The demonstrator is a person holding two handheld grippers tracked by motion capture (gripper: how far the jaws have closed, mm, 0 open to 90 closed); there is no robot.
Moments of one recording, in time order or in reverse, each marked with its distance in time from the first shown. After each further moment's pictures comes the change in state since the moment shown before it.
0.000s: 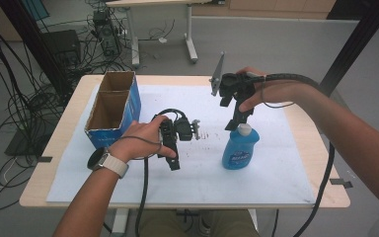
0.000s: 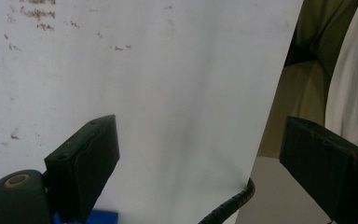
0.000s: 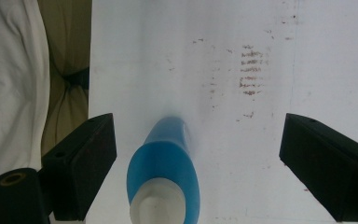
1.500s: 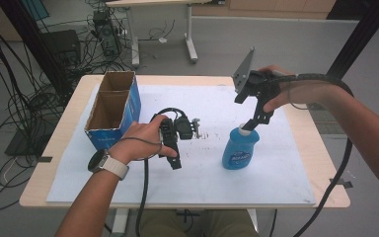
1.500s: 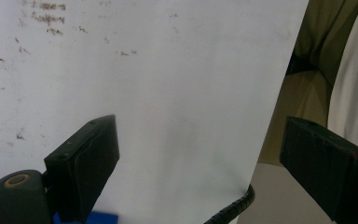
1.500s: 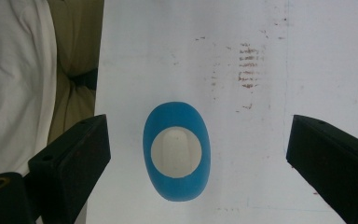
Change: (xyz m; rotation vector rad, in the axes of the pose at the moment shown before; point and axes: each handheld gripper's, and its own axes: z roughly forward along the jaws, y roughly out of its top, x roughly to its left) left arm -0.001 0.000 -0.003 -0.016 0.015 -0.011; right arm 0.015 -0.045 -0.024 -0.110 -0.026 -0.015
